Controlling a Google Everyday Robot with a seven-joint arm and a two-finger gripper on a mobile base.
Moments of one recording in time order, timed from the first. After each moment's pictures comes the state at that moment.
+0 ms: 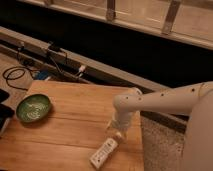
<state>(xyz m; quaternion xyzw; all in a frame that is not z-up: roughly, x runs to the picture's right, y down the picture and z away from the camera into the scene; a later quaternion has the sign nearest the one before) 0.045 0.244 0.751 -0.30 0.30 0.76 0.49</state>
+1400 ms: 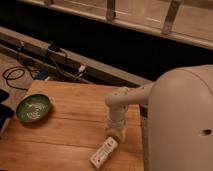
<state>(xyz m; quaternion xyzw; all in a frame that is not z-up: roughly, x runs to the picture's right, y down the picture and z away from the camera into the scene) 0.050 0.263 0.782 -0.29 0.39 0.74 0.46</state>
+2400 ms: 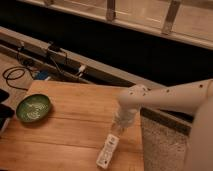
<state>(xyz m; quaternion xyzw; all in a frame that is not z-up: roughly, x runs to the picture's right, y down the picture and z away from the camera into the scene) 0.070 0.196 0.730 -0.26 0.25 0.81 0.47</state>
